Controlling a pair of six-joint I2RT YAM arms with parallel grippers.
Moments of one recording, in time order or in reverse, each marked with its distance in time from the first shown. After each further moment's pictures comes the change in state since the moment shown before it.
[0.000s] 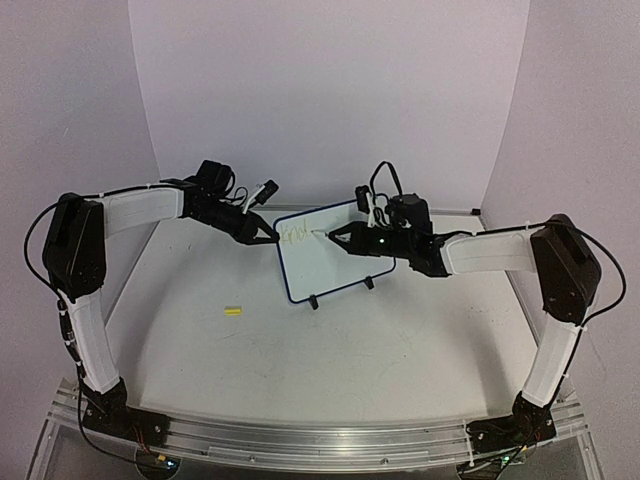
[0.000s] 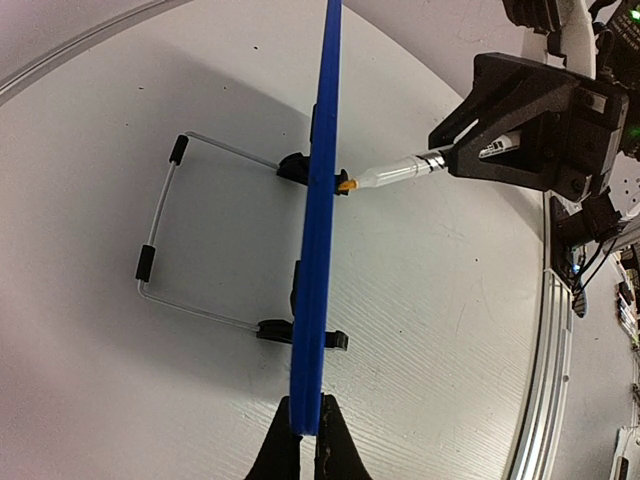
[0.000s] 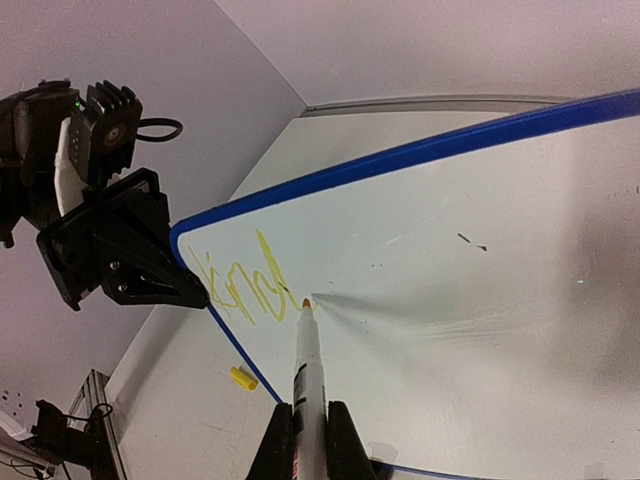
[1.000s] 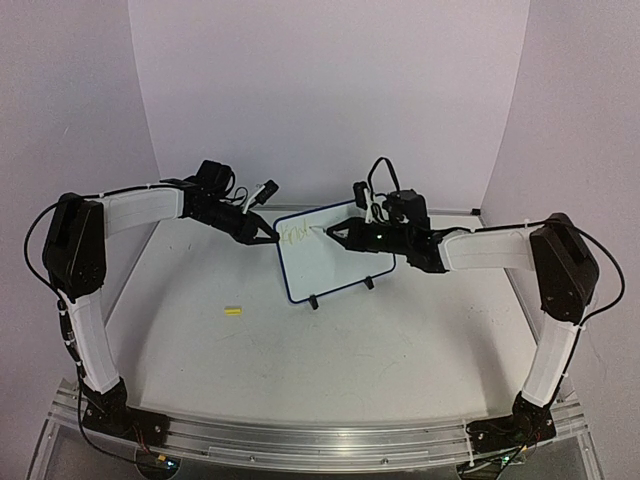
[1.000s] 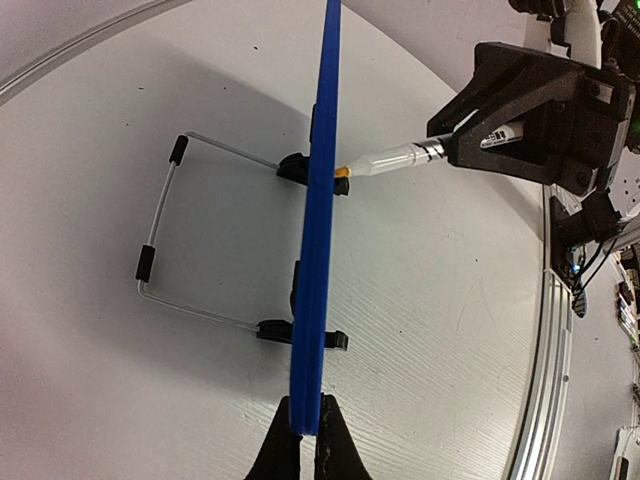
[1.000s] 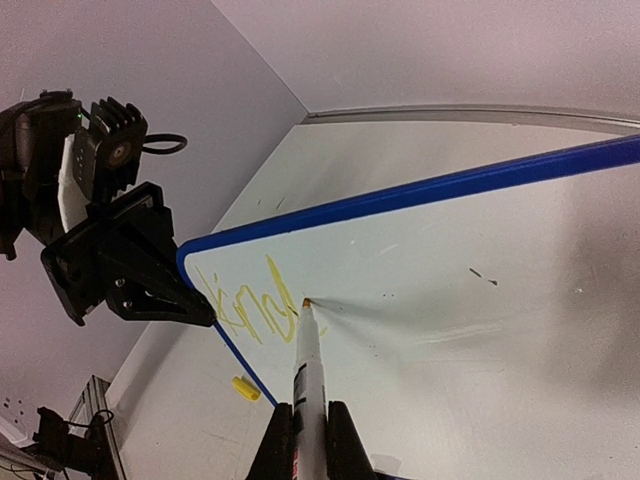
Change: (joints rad) left arm 0.000 0.000 0.000 0.000 0.000 0.000; right arm 0.000 0.013 0.045 -0.028 0.012 -0.003
